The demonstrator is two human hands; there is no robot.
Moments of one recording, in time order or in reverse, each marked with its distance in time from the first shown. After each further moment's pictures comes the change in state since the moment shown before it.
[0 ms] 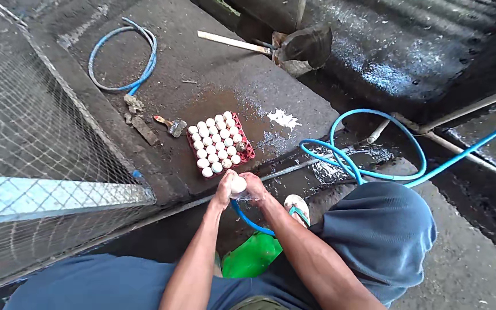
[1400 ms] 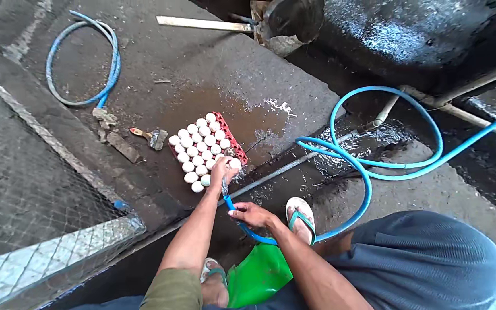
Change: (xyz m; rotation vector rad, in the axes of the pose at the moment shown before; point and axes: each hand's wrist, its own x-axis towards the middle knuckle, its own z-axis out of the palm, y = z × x) left_hand 0.163 -0.042 -0.022 0.949 0.009 0.091; right_hand 0.032 0.028 -0.057 -0.469 -0.570 0.061
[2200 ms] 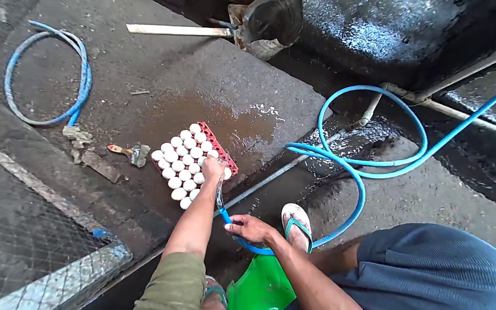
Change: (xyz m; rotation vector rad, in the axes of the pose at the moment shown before) left_hand 0.083 0.029 0.011 0.316 -0.023 -0.440; right_hand -0.005 0.000 -0.010 0.019 0.042 -0.016
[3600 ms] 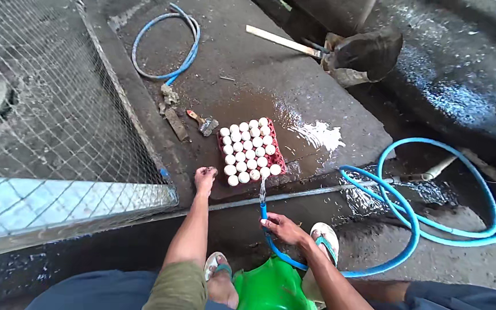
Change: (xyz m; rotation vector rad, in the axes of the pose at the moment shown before) left_hand -0.051 -0.243 -0.034 -1.140 0.352 -0.337; right_hand 0.005 -0.005 0.030 -0.206 -0.050 0.037
